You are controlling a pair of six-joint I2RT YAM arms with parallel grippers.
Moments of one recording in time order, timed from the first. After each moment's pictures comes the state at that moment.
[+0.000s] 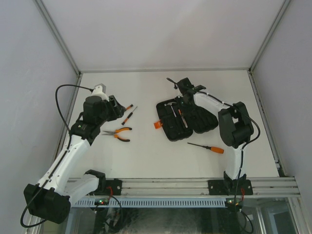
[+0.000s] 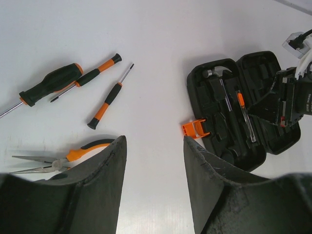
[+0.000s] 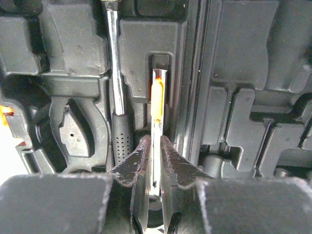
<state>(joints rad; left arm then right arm) -0.27 0.98 0.86 -0.36 0.00 -0.49 0.46 1.98 1.50 -0.71 -0.02 0.15</state>
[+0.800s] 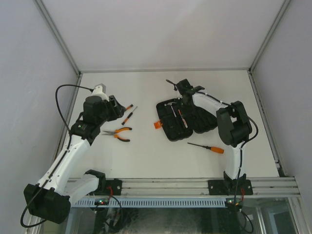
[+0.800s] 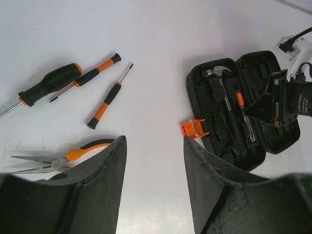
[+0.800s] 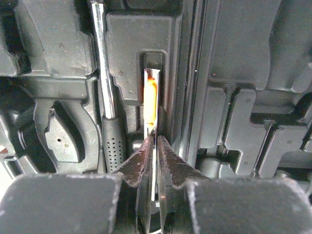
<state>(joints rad) -0.27 0.98 0.86 -0.36 0.01 -0.49 0.47 2.01 1.50 -0.72 0.00 0.14</state>
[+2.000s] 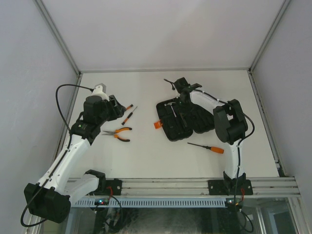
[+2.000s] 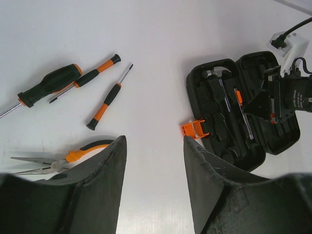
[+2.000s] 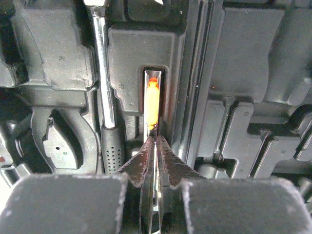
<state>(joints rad) -0.26 0.99 0.86 -0.35 0.01 -0.49 0.47 2.08 1.59 -0.78 0.02 0.11</state>
